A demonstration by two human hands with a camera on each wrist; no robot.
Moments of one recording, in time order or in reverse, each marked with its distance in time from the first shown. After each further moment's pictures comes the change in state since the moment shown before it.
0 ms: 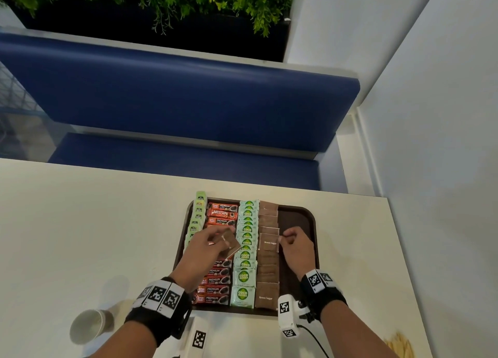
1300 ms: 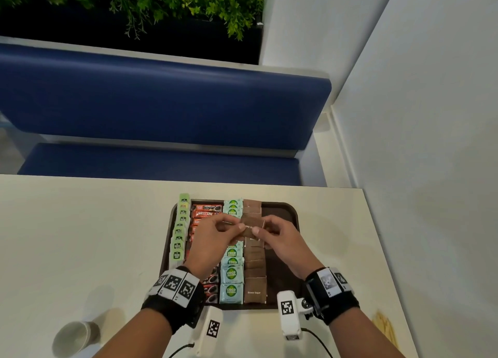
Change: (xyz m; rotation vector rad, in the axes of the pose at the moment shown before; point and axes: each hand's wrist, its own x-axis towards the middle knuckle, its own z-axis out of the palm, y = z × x) left_hand 0.005 0.024 0.045 -0.061 -0.020 0.159; right_hand -0.058 -0.068 -0.063 0.416 -0.358 -0.191
